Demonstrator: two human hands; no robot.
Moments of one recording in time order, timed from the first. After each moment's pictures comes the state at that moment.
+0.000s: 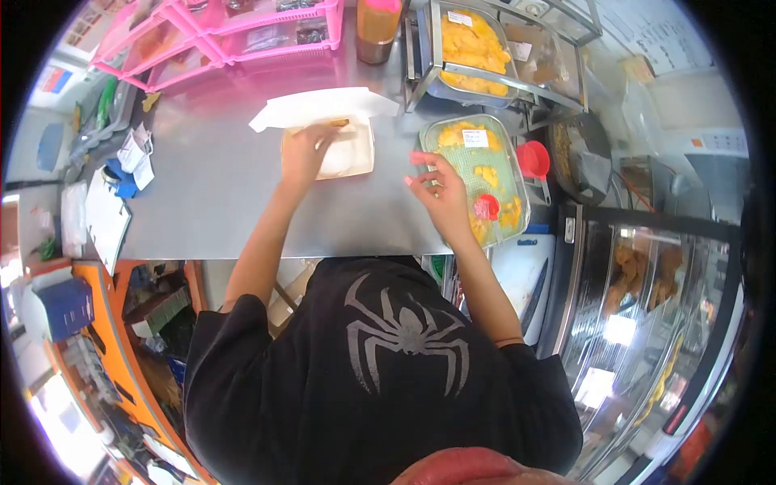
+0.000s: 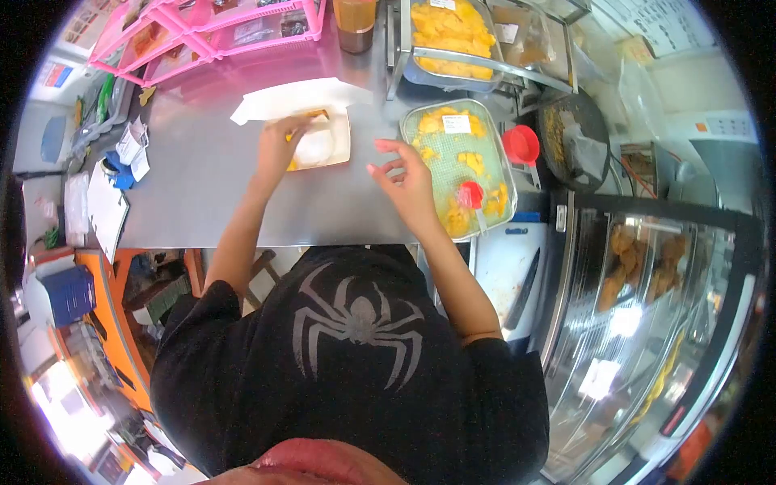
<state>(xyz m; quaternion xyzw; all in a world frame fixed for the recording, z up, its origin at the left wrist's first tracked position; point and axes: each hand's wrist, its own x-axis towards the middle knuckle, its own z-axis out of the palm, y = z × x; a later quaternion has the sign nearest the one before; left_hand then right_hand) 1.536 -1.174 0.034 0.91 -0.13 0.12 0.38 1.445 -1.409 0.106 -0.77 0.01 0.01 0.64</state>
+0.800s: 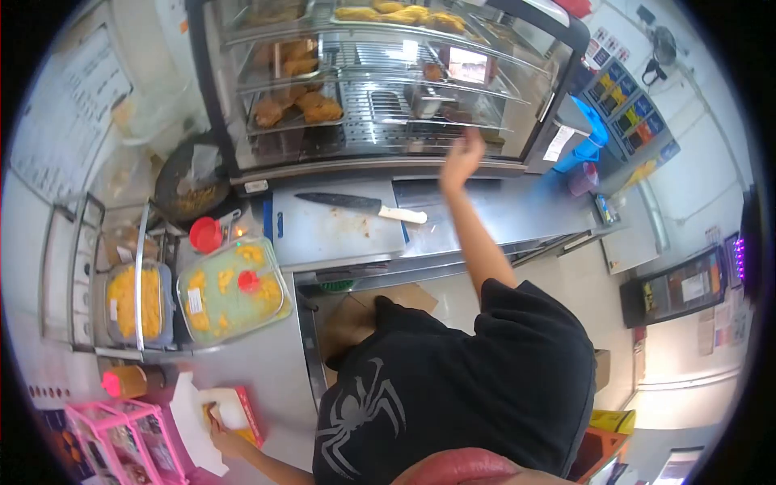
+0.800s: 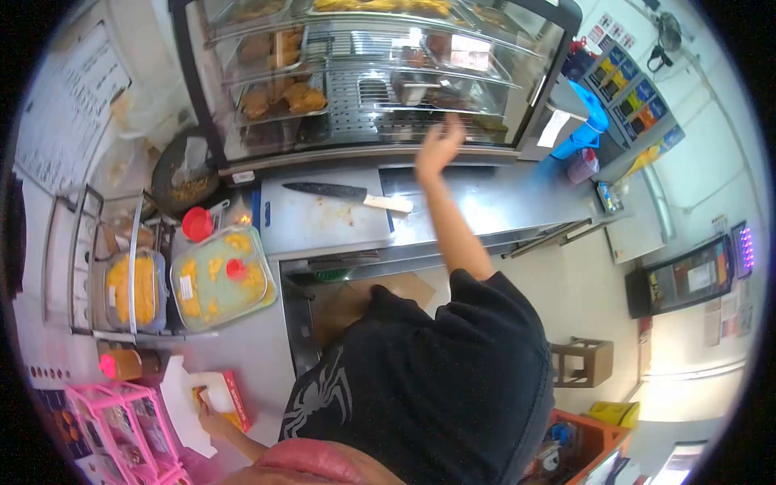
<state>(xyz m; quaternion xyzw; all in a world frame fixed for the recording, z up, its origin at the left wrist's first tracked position) 1.591 -1.137 -0.041 0.94 -0.29 0.04 0.20 1.010 -1.636 0.134 -0.41 0.55 -0.72 -0.08</state>
